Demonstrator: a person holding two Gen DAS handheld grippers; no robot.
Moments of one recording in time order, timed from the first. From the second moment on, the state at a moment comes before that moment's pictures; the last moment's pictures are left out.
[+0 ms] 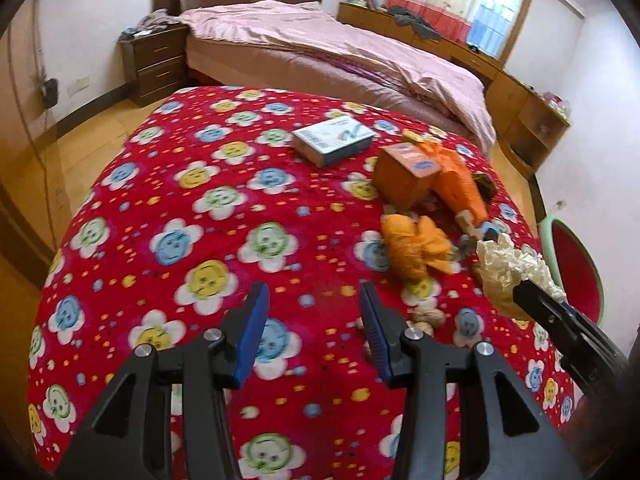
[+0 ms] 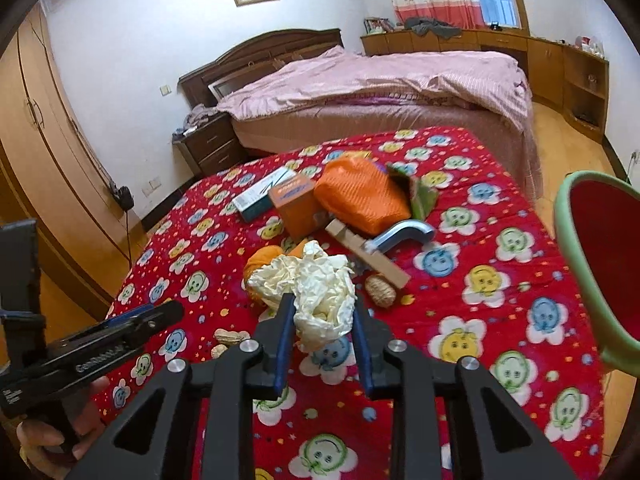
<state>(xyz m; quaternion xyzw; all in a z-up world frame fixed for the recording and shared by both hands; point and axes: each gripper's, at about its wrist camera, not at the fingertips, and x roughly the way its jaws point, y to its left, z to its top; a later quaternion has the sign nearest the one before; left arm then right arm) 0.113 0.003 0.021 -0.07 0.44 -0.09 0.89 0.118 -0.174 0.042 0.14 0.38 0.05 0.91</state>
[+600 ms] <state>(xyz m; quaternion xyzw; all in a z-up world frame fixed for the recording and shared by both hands) 0.153 -0.064 0.011 -0.03 0.45 -0.14 0.88 0.081 -0.239 0.046 0.18 0.36 -0.02 0.92</state>
